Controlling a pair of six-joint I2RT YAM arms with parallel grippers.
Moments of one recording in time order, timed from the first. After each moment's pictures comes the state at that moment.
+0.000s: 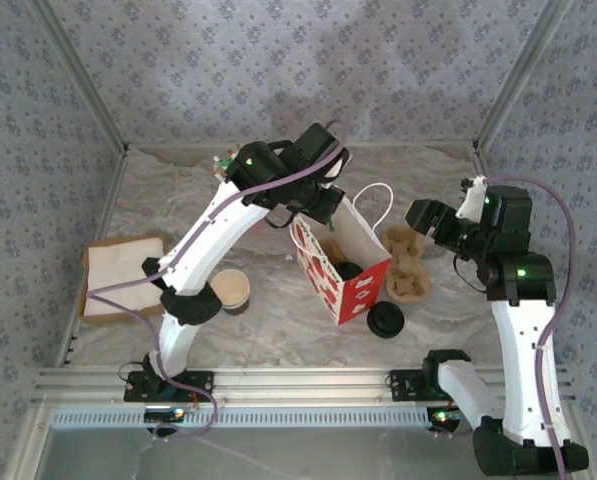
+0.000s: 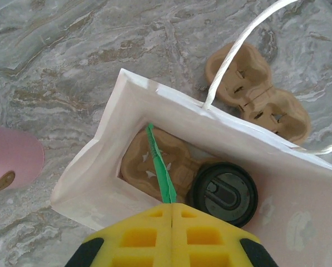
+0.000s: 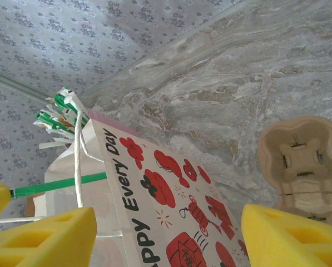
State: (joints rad) left arm -0.98 2.08 2.73 -1.60 -0.14 -0.30; right arm 0.00 0.87 1.23 -0.93 -0.40 0.49
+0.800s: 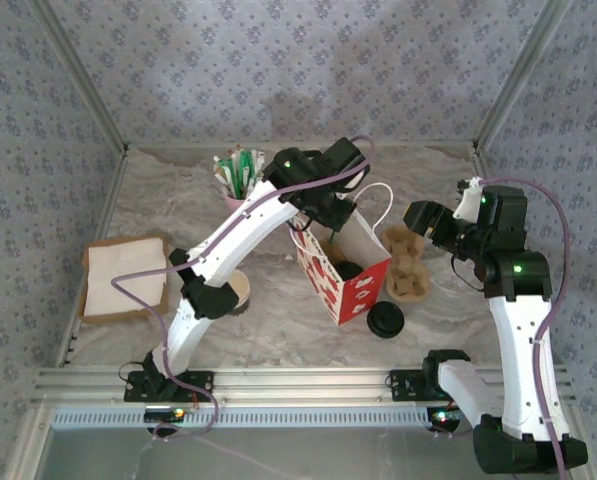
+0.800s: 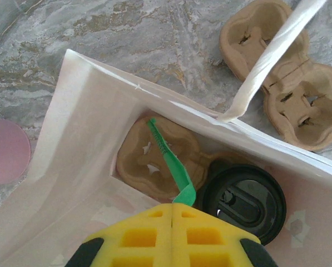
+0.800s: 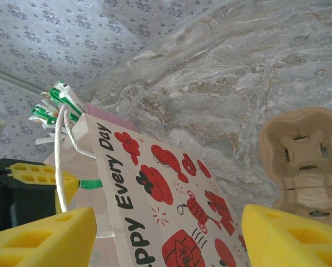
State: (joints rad) left arm -0.98 2.21 2.71 -1.60 -0.14 -0.30; right arm 0.00 0.89 1.21 -0.93 -0.42 0.49
